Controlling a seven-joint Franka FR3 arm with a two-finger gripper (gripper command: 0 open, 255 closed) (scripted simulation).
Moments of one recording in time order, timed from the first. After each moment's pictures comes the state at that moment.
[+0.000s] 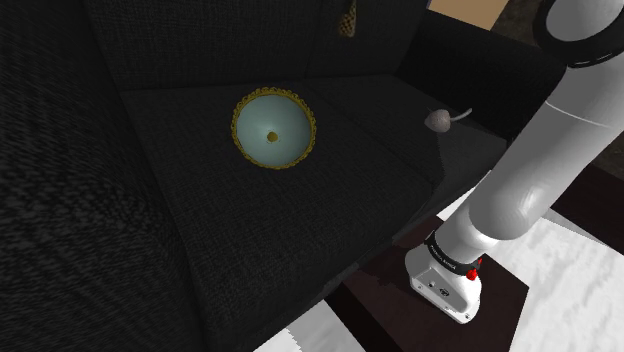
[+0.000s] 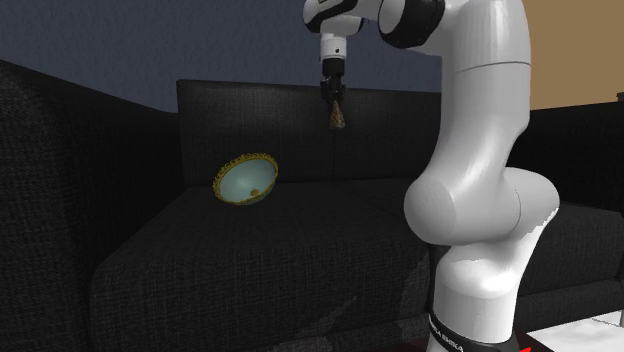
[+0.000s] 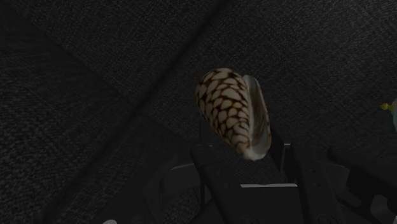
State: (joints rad) arm 0.04 0.08 -0.01 -1.29 -0.04 1.44 -0.64
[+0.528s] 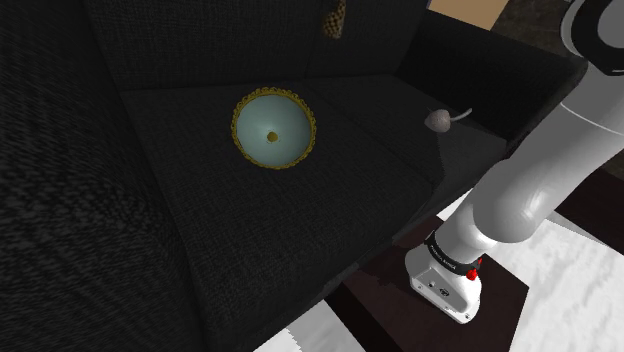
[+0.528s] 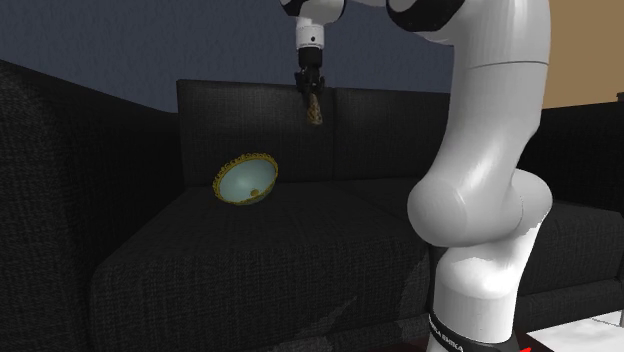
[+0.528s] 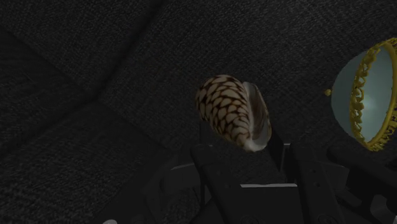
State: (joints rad) arm 0.13 -0.02 0.08 -1.38 -0.05 1.42 -0.45
